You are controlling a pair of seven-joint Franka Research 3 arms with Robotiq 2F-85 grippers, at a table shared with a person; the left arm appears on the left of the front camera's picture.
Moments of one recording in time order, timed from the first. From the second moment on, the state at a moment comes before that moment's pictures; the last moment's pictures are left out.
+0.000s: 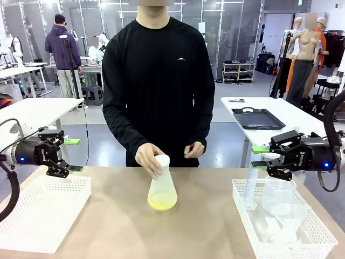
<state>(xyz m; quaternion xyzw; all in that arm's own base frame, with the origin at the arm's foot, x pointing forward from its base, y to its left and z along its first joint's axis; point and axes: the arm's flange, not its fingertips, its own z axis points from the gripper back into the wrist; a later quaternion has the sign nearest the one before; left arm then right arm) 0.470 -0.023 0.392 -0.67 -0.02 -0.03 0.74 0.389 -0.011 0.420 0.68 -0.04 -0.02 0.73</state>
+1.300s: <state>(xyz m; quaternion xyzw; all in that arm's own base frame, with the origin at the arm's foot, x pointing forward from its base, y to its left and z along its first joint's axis) 0.471 -0.033 0.420 -0.64 -0.17 -0.21 0.72 0.389 -0.011 0.420 0.68 -0.04 -0.02 0.73</state>
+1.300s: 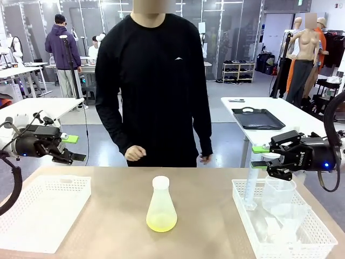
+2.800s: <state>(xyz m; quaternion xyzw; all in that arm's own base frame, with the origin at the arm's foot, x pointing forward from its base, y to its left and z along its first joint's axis) 0.477 -0.039 0.406 -0.54 -0.28 -0.45 0.65 0.389 -0.012 0.420 0.68 -0.04 -0.02 0.73</state>
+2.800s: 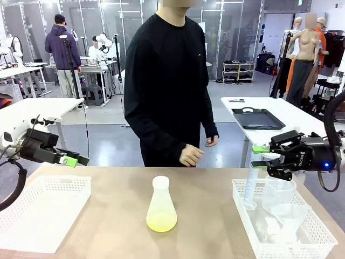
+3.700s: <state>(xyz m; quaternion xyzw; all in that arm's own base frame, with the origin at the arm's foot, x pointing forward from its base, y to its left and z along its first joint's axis) 0.478 -0.041 0.396 -0.49 -0.35 -0.56 0.57 0.389 -0.012 0.420 0.68 -0.04 -0.02 0.73</state>
